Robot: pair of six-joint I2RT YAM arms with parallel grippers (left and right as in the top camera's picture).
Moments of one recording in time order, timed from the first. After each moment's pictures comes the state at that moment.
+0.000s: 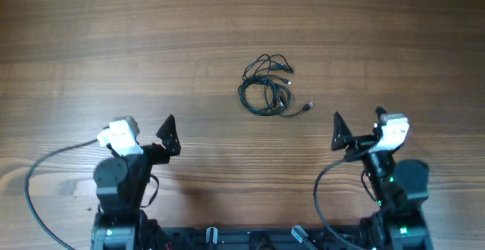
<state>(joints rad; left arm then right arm) 0.03 0.39 0.24 -0.18 0.14 -0.35 0.09 0.35 0.22 -0.08 -0.09 0.12</state>
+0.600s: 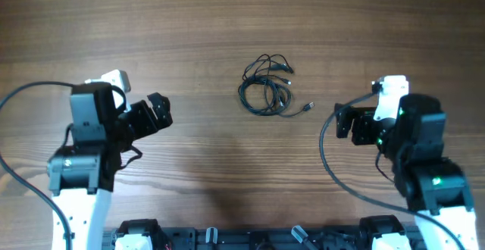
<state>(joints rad) 0.03 0.97 0.98 -0.89 0.15 -0.36 0.09 0.85 0.85 -0.76 -0.10 0.11</state>
